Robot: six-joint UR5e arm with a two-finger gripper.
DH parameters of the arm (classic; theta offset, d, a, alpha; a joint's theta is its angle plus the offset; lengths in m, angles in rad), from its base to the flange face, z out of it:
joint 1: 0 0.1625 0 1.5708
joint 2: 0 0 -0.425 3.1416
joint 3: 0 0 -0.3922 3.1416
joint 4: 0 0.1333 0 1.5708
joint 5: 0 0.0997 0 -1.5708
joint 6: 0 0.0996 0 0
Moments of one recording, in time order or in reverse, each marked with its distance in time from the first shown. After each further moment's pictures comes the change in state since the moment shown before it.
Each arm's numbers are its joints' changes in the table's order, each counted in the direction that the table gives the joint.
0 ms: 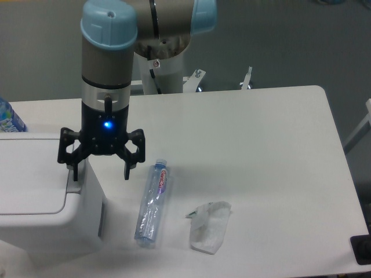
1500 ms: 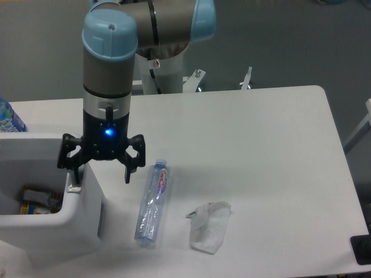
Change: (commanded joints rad) arm -0.003 -0.018 -0.003 0.003 0.003 0.003
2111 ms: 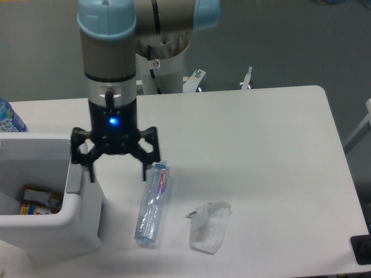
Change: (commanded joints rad) arm 0.029 0.034 -0.063 -0.014 0.345 0.285
